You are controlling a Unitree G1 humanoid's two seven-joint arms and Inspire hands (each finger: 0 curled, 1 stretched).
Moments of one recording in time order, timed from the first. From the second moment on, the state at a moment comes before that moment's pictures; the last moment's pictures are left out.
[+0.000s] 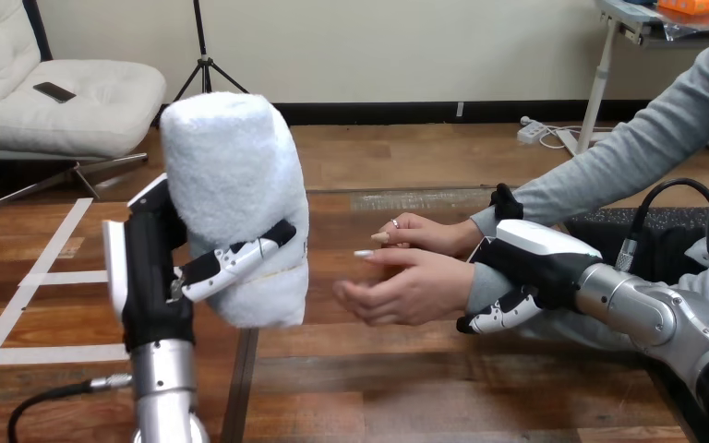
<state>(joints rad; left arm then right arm) -0.26 0.05 0.14 0.73 0.17 -0.84 0.27 -0.79 -0.49 0.43 1.27 -0.56 -0.62 0.16</state>
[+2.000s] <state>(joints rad) -0.54 0.08 0.12 1.11 0.21 -0.86 0.34 -0.78 -0.50 0.41 1.27 -0.55 -0.67 0.19</state>
